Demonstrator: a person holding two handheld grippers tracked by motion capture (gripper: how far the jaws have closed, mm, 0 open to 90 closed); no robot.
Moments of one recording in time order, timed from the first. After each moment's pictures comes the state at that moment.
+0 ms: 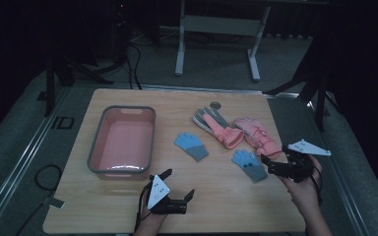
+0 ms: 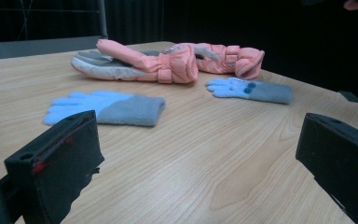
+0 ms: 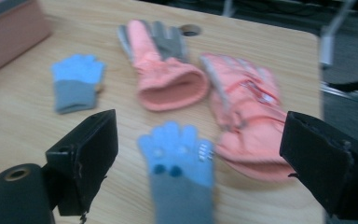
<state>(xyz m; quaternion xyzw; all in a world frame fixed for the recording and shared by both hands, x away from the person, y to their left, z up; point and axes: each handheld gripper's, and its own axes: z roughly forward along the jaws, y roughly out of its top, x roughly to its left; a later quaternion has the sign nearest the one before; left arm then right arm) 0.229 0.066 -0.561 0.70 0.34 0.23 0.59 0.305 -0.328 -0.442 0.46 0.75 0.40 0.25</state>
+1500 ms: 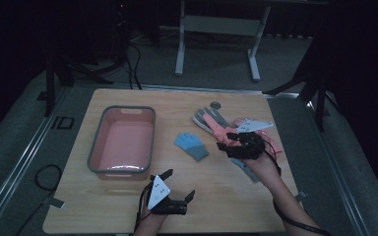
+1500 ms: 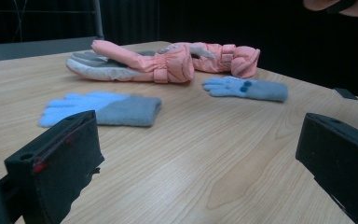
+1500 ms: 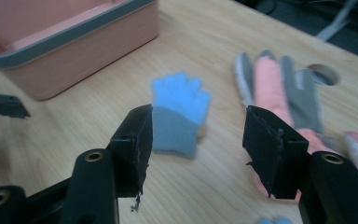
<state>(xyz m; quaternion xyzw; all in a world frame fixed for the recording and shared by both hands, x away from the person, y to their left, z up) 0.229 0.065 -0.561 0.70 0.33 0.24 0.59 0.362 -0.209 -0.433 0.31 0.84 0.41 0.16</state>
